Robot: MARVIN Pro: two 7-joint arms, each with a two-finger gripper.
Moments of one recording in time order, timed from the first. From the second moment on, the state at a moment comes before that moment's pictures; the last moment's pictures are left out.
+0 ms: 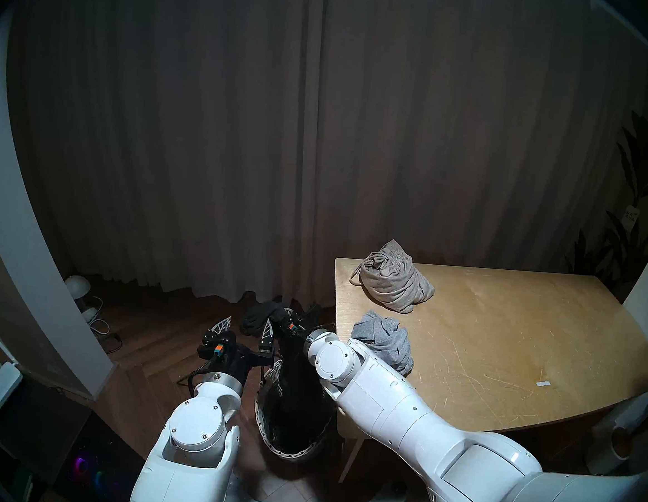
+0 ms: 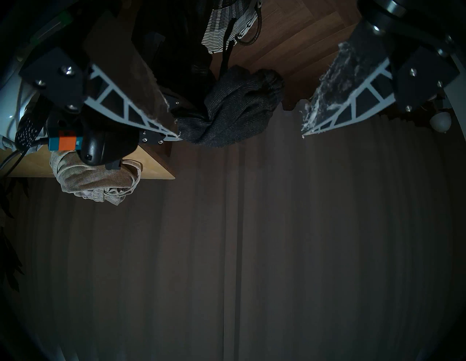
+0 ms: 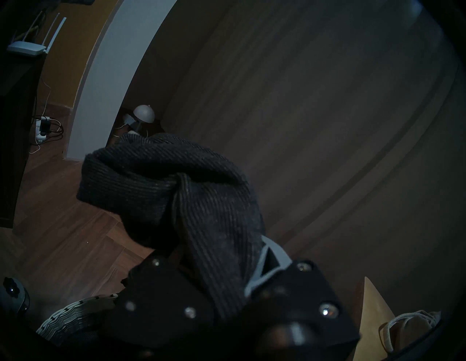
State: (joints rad) left arm 1.91 -1.58 -1.53 -1.79 -0.01 -0.02 0.01; right arm -1.07 -1.55 0.82 -0.86 -0.32 -0.10 0.05
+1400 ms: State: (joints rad) left arm 1.91 -1.58 -1.53 -1.78 -0.01 -0.02 0.01; right arm -1.01 -1.52 0.96 -0.99 -0.26 -0.10 0.01
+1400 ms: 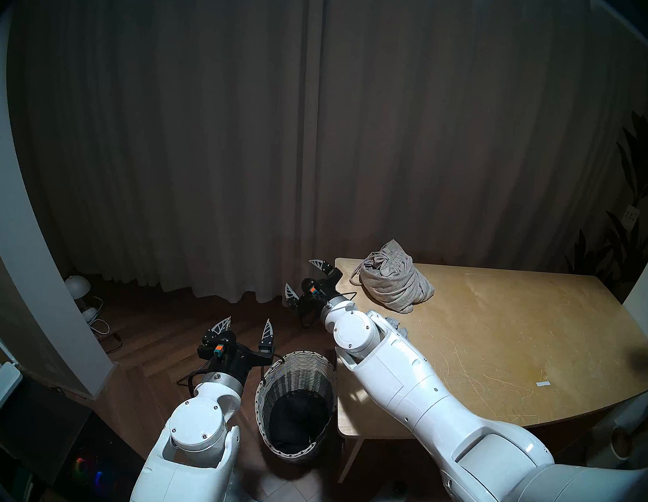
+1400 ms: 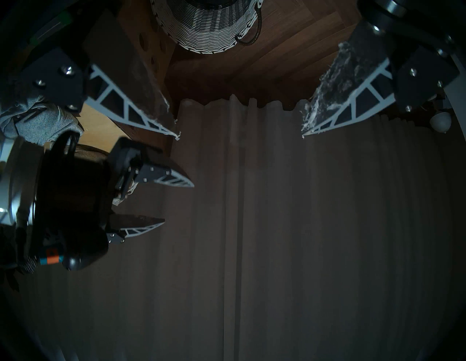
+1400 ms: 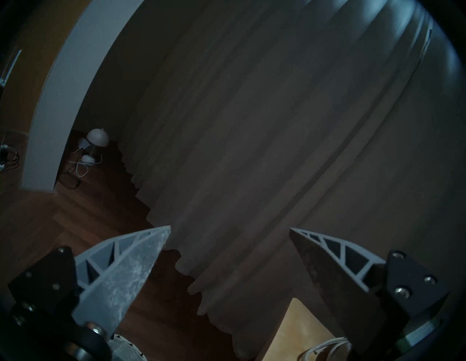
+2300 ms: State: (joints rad) left arm 1.91 -1.58 -1.53 -1.77 -0.01 -0.02 0.01; right arm -0.84 -1.34 1.44 -1.15 -0.18 -0.02 -0.25
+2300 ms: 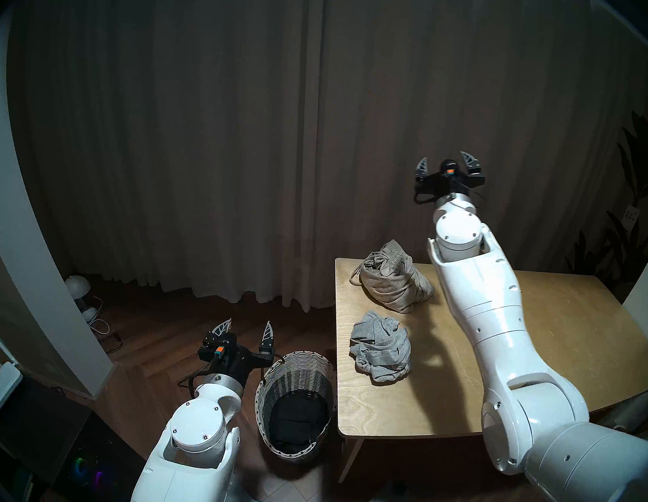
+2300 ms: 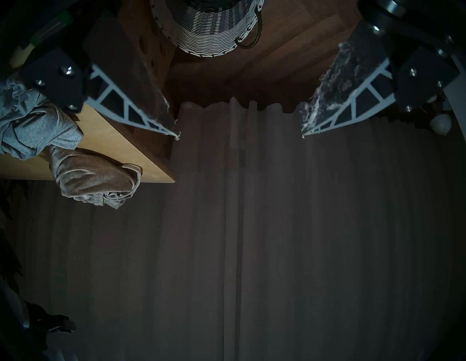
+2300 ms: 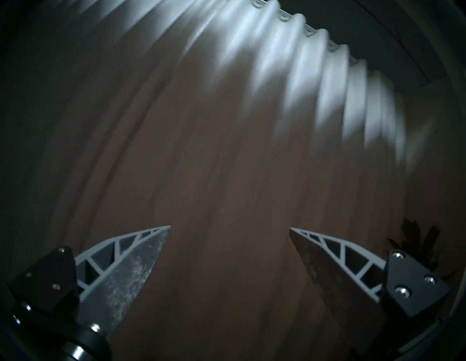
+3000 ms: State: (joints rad) left arm 1.79 -1.56 -1.39 -1.78 0.04 -0.01 -0.07; right arm -1.14 -1.21 1.67 -1.15 -0.07 -0.02 -0.24
